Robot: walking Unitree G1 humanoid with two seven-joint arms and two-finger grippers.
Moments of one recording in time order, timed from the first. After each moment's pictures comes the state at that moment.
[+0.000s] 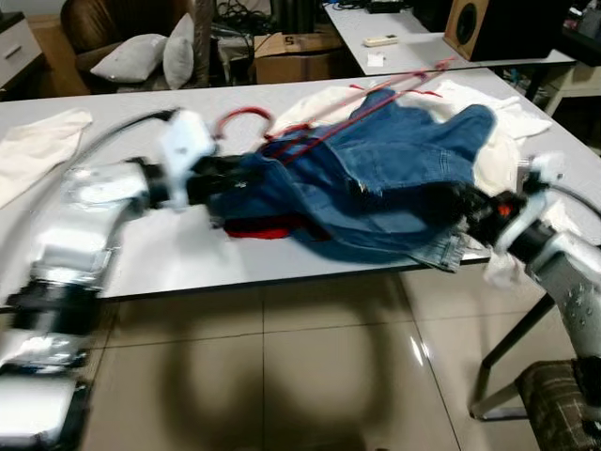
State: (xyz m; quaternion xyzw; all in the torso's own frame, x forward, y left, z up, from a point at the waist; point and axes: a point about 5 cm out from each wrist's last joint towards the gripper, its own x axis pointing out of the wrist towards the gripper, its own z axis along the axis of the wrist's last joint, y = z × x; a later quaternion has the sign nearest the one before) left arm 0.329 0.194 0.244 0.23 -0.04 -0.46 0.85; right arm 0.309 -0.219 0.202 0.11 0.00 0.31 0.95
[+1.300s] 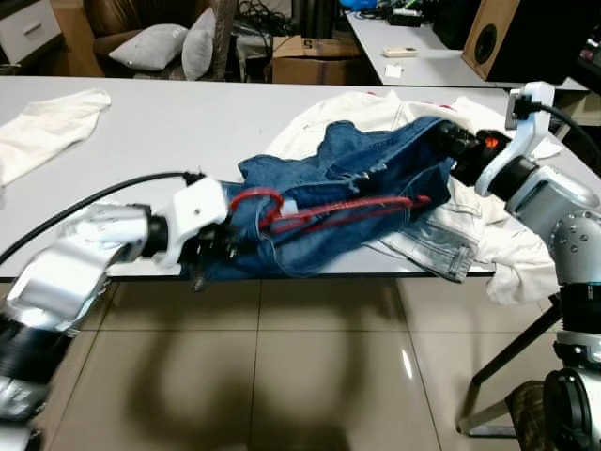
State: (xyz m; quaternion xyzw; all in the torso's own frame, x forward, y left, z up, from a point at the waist) left arm 0.309 0.181 0.204 0.29 0.12 -0.49 0.81; right arm 0.347 -0.200 0.249 0.14 0.00 0.28 0.95
